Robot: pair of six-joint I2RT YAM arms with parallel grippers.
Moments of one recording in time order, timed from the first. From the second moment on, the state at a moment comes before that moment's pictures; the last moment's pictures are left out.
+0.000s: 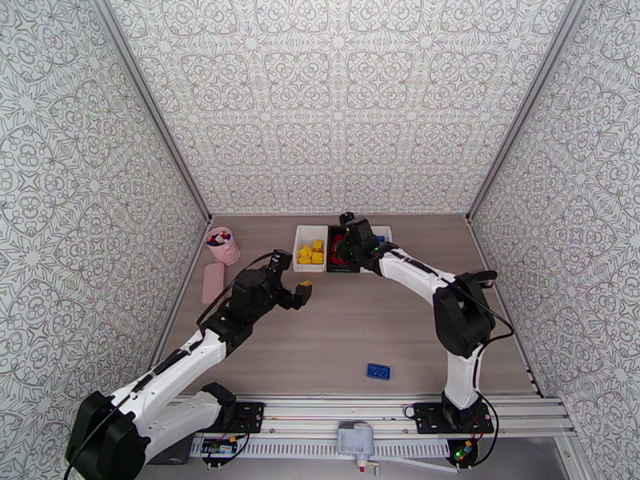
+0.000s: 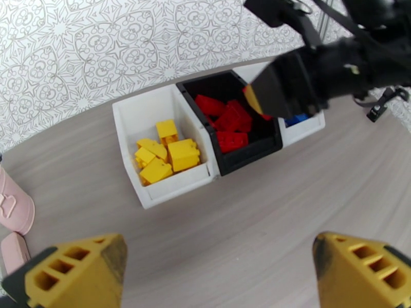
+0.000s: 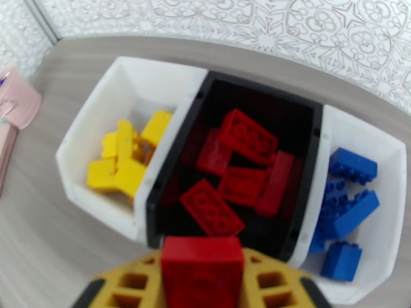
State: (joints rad) left arm -0.51 1.04 0.63 0.03 0.03 -0.05; right arm 0.55 2.00 1.57 -0.26 0.09 0.24
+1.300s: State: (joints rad) left arm -0.43 0.99 0.63 -0.18 0.58 0.24; right arm 0.53 1.28 1.03 -0.48 -0.15 -0.20
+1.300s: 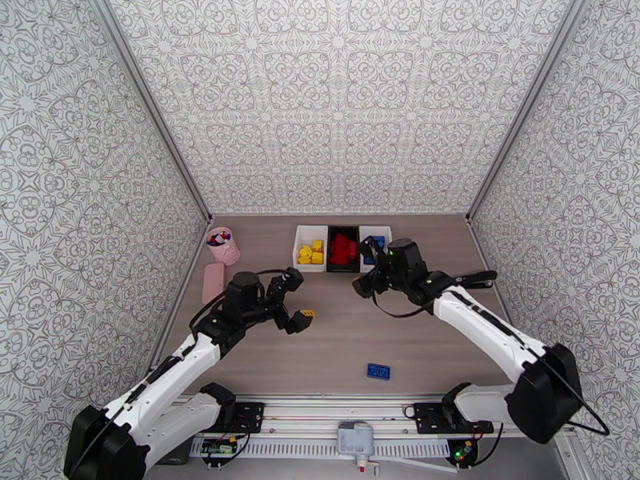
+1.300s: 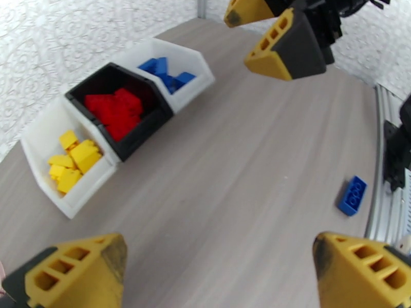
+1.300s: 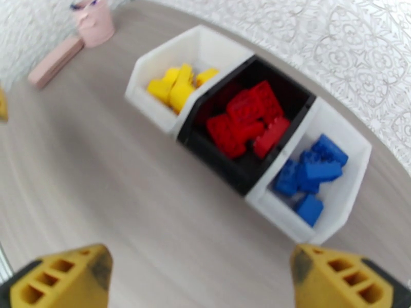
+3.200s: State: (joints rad) left arm -0.40 0.92 0.61 -0.20 0.65 0.30; right arm 0.93 1.46 0.91 -0.86 -0.06 -0.44
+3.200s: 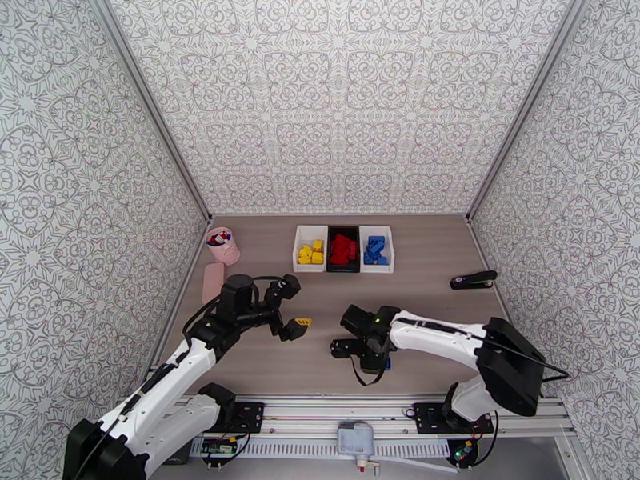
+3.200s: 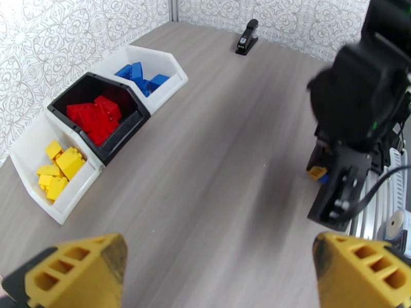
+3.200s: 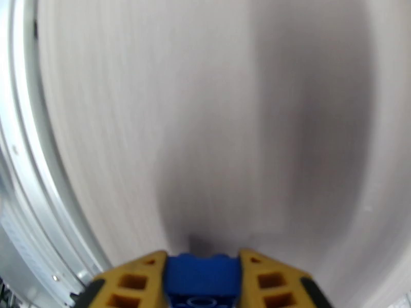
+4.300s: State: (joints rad) left arm -0.61 0.97 0.48 0.24 0.34 0.06; right arm 0.34 1.95 1.16 0.36 0.04 0.14
